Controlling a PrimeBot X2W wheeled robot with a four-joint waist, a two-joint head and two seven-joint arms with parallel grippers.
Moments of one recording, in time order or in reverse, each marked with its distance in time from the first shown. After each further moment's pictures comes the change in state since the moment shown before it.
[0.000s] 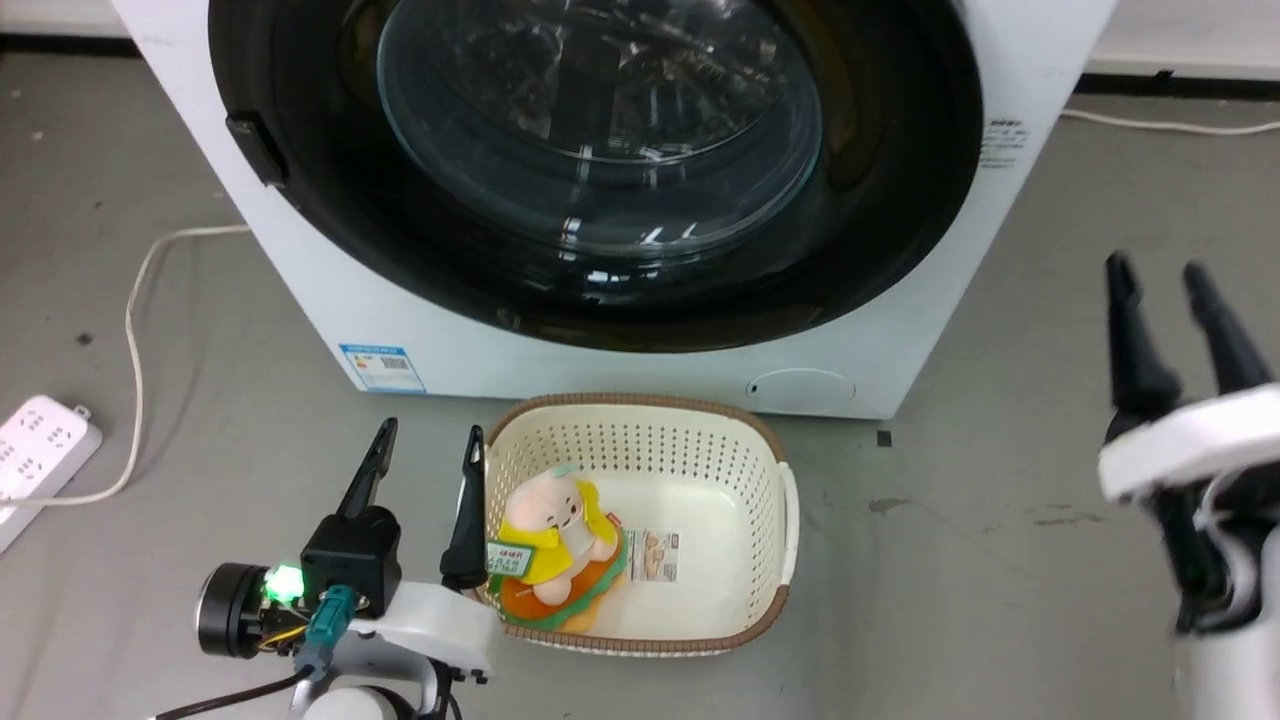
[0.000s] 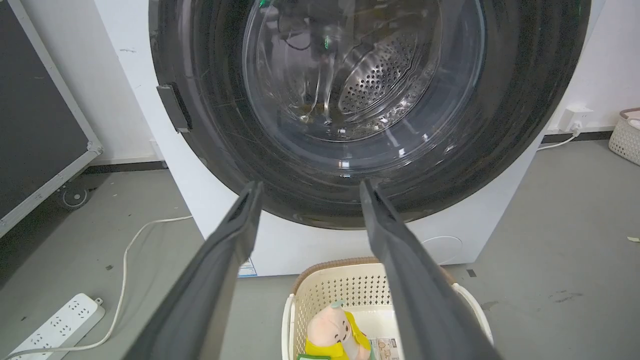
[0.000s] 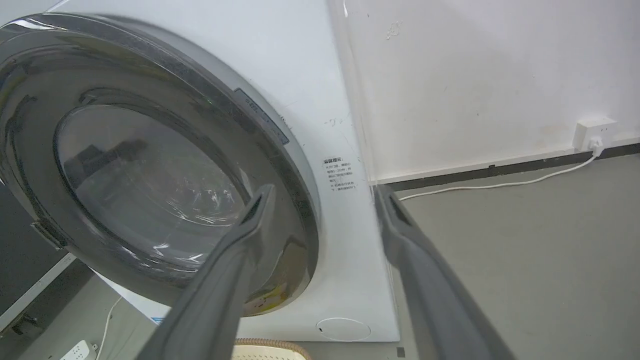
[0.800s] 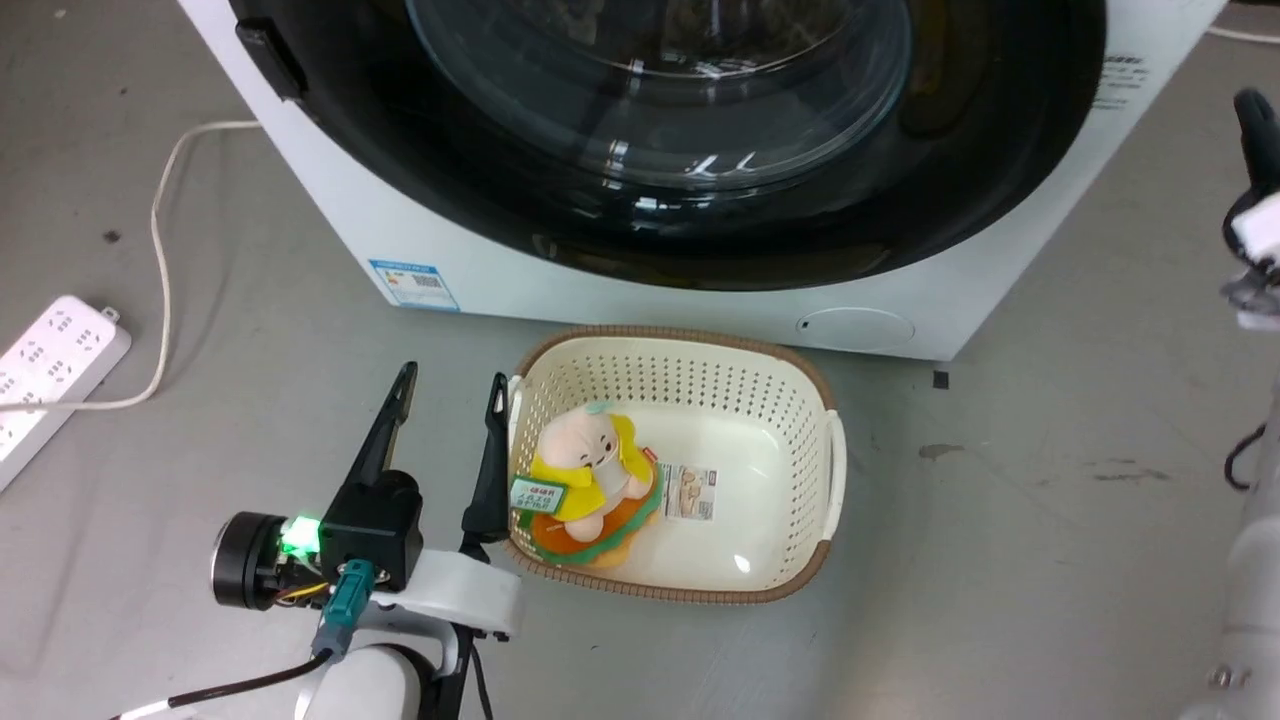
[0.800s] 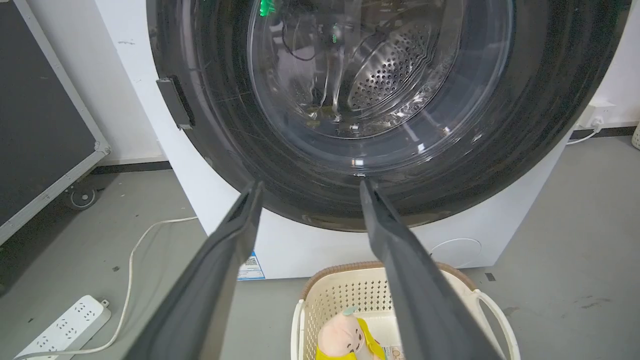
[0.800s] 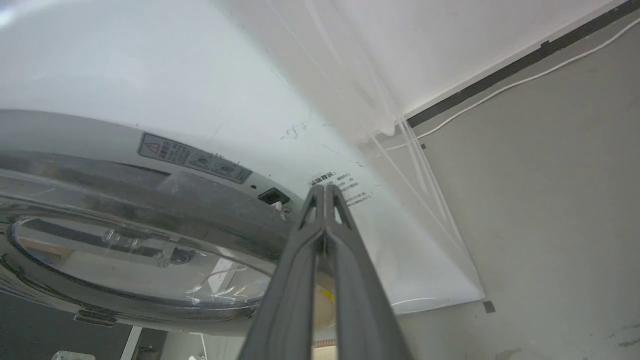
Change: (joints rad) left arm -0.072 0.011 -0.058 -0.006 -0.002 0.030 -0.050; right arm -0.480 0.001 -0.301 0.365 0.132 0.000 0.306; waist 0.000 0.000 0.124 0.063
